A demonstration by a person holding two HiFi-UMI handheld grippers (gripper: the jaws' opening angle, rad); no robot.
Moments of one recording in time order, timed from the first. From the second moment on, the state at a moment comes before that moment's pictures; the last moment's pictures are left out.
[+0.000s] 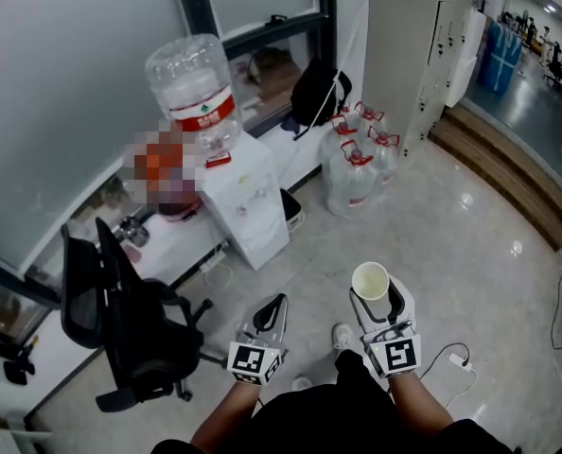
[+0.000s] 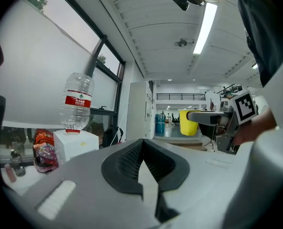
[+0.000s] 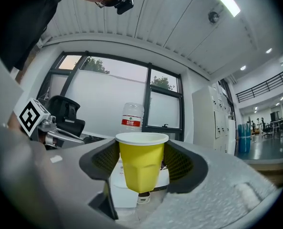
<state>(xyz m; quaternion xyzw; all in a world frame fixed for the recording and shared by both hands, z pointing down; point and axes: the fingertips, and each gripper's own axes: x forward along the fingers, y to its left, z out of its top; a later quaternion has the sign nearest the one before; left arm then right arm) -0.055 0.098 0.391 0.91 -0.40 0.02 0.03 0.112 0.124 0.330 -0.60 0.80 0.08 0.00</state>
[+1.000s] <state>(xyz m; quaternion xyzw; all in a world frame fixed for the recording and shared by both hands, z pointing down) -0.023 -0.068 0.399 0.83 -0.54 0.07 0.06 0.140 -0.098 0.350 -0.44 0.89 0.05 0.01</state>
